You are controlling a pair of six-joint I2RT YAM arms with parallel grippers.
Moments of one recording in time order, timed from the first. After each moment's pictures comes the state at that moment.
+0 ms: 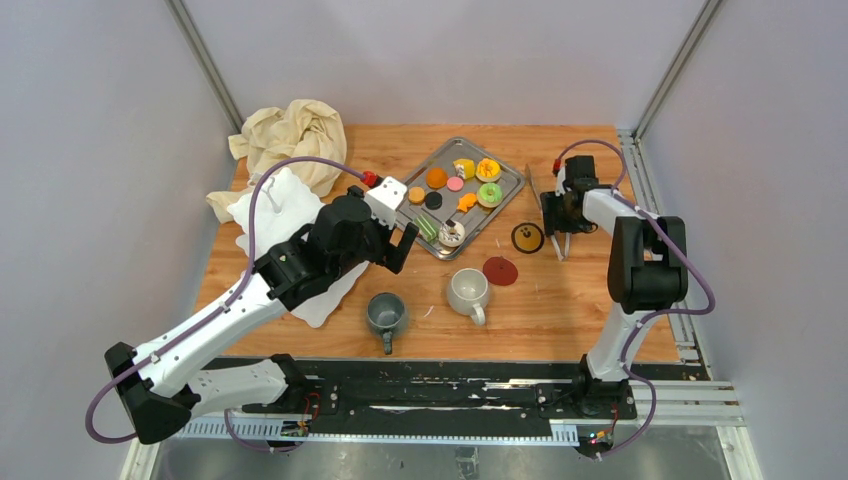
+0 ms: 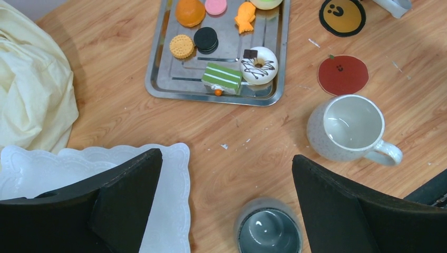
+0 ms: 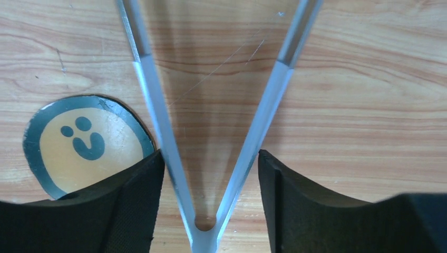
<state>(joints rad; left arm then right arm) -0.84 1.05 1.08 -0.50 -0.28 -0.02 0.02 1.86 1.21 -0.43 0.02 -0.09</state>
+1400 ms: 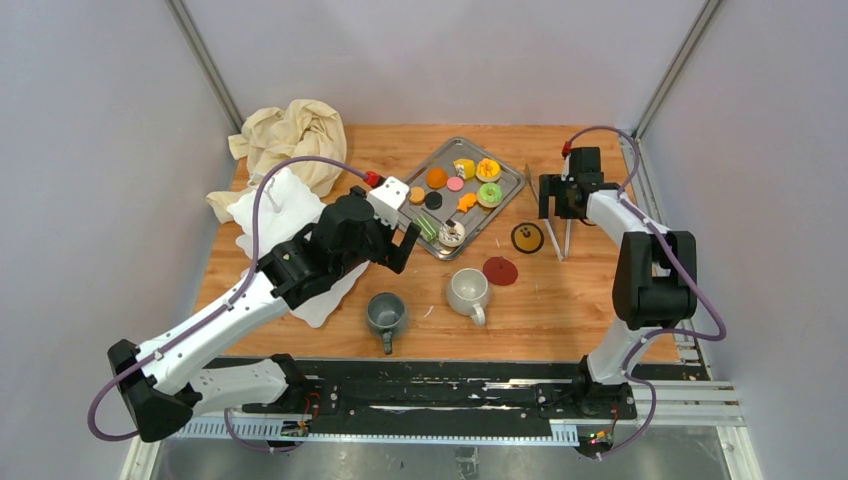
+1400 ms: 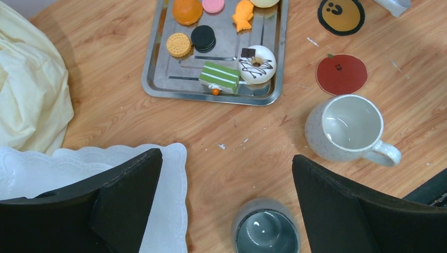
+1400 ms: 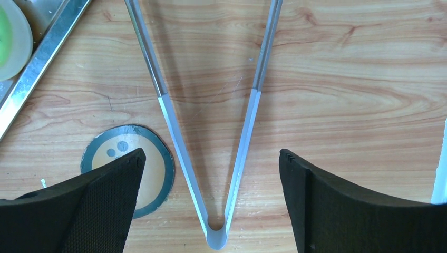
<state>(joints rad) -0.84 1.06 1.08 -0.49 -0.28 -0.03 0.04 1.75 1.20 -0.35 0.08 0.00</state>
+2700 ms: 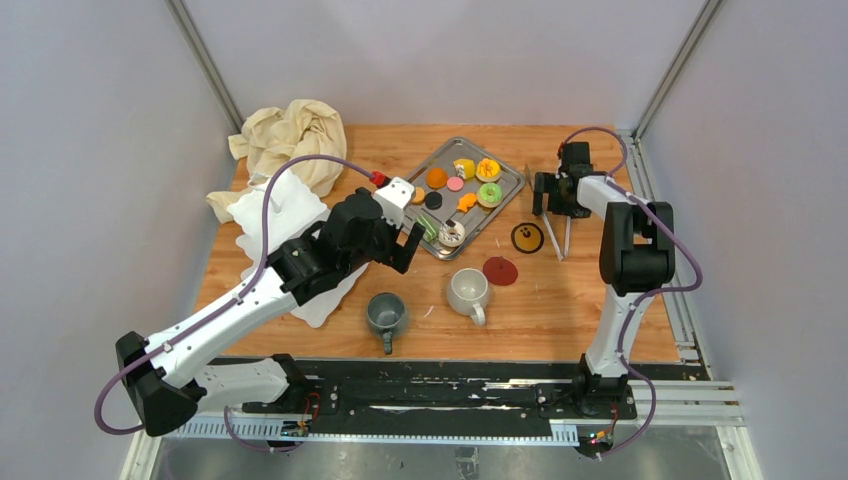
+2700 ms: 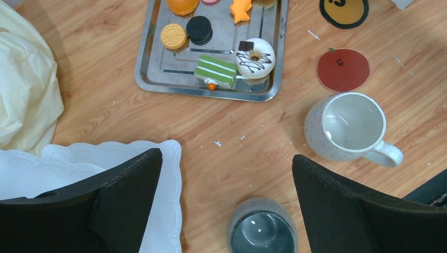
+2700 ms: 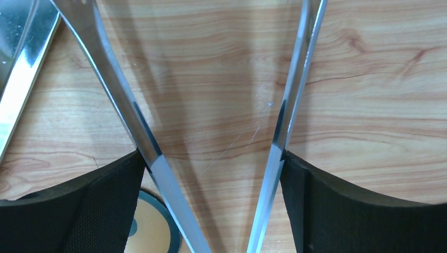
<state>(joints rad) -0.84 1.11 1.08 -0.49 -0.27 -0.05 0.02 2.01 1.39 -0.39 0.05 0.08</state>
